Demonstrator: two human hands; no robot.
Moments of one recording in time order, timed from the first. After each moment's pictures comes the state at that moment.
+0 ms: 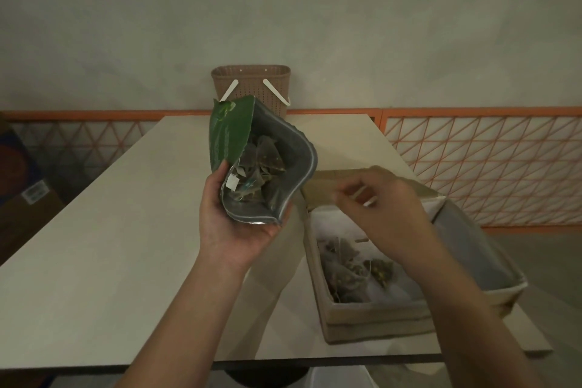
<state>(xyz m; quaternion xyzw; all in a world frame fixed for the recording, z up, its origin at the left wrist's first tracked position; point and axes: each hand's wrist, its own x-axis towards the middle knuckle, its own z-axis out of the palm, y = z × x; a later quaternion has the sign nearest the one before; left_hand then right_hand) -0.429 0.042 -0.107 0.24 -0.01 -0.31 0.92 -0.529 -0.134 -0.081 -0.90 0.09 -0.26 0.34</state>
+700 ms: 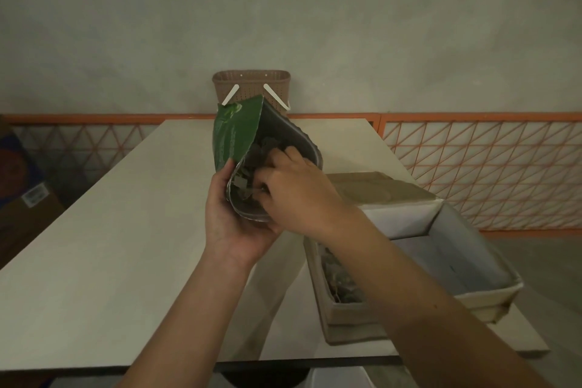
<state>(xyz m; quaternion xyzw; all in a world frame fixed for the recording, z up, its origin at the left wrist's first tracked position) -0.429 0.041 -0.104 0.26 -0.02 -0.31 0.92 -0.457 -0.067 -0.070 -0.97 -0.08 -0.23 0.05</state>
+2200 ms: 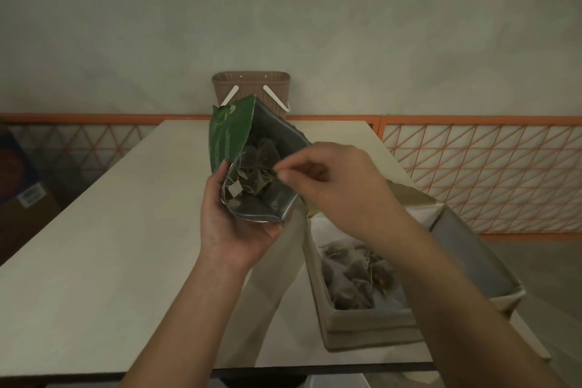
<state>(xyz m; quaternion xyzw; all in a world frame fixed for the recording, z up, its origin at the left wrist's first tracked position) -0.429 0.042 -0.101 0.23 -0.03 -0.31 0.92 -0.511 -0.086 -0.031 -0.89 -0.06 -0.24 0.39</state>
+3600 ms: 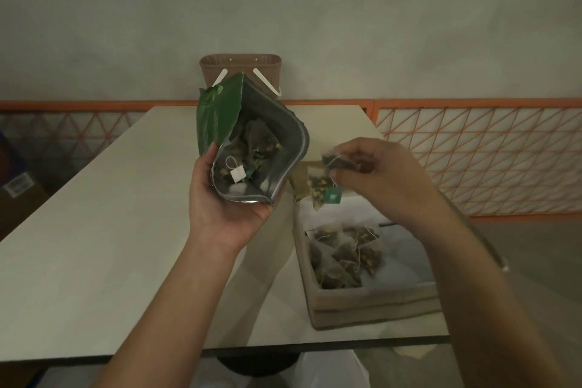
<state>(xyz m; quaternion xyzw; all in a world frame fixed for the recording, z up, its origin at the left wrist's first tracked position) -0.429 0.034 -0.101 0.21 -0.03 -0.32 0.92 -0.530 -0.150 -0.056 -0.87 0.07 -0.21 0.44</state>
